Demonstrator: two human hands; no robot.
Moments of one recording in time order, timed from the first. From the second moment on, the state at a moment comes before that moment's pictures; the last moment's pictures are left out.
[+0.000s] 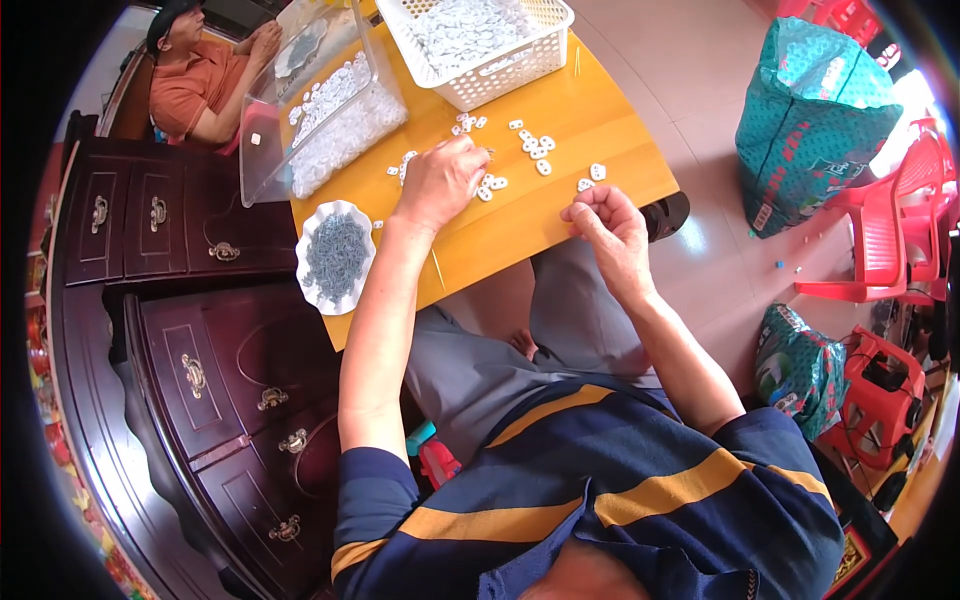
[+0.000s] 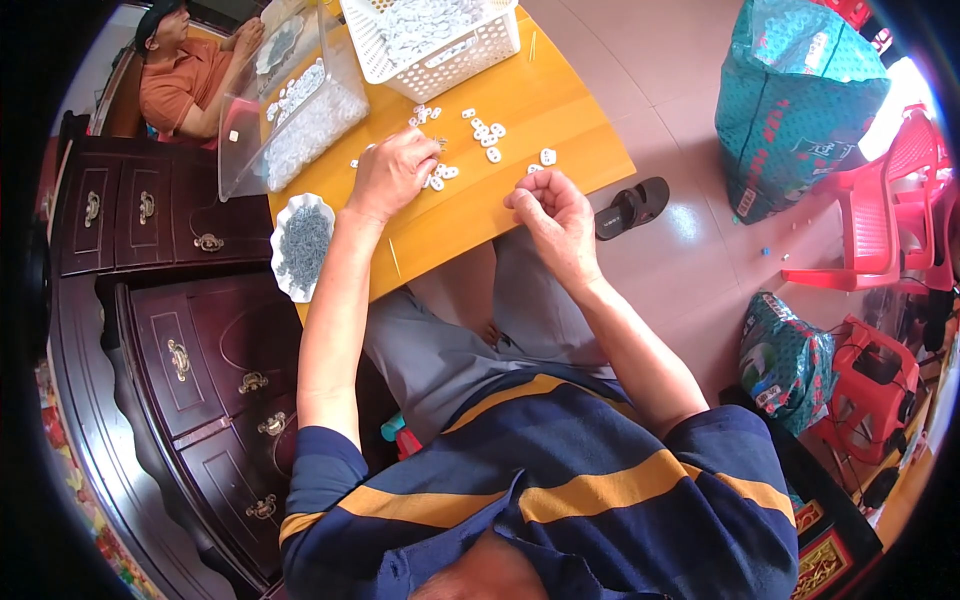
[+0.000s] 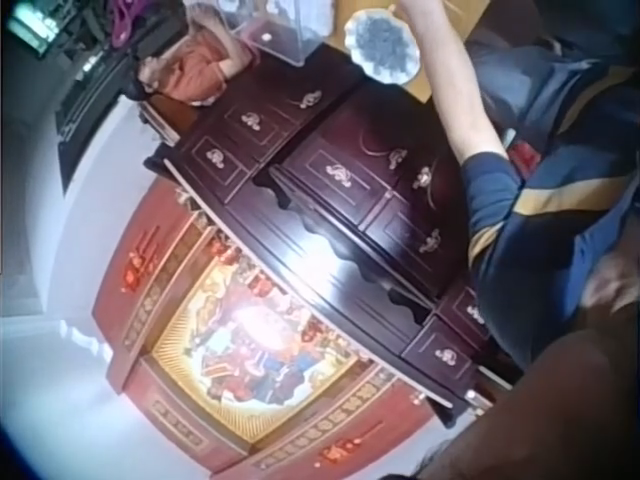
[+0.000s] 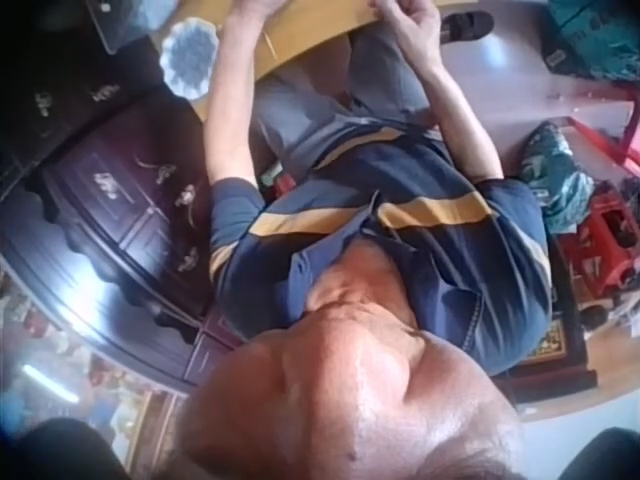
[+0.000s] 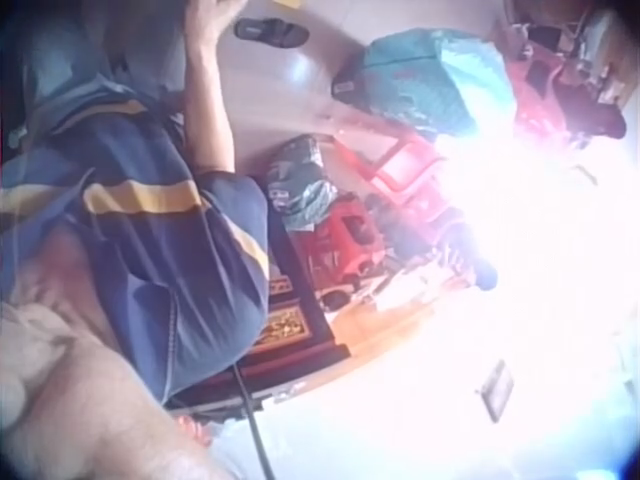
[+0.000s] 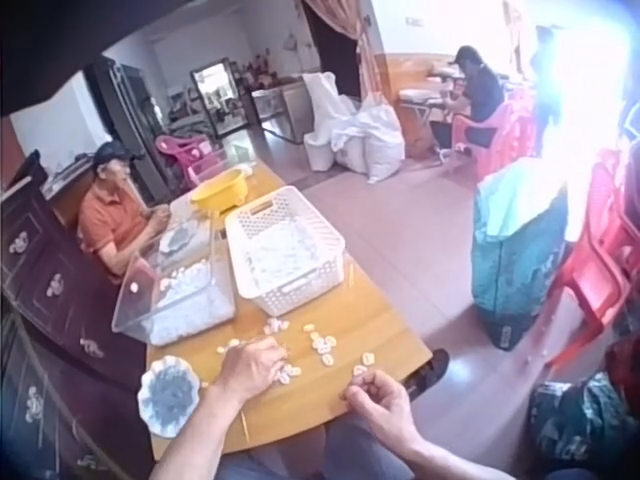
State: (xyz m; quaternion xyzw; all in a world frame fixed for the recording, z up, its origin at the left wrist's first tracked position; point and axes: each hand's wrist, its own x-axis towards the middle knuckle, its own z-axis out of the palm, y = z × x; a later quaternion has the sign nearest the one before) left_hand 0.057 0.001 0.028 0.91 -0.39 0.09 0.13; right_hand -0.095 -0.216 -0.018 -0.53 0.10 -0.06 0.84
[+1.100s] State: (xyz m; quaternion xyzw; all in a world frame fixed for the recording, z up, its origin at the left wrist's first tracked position) left_hand -0.073 -0.044 0.046 0.75 -0.23 -0.05 0.62; right_hand -0.104 -0.212 -0.016 -0.40 0.02 0.19 0.90
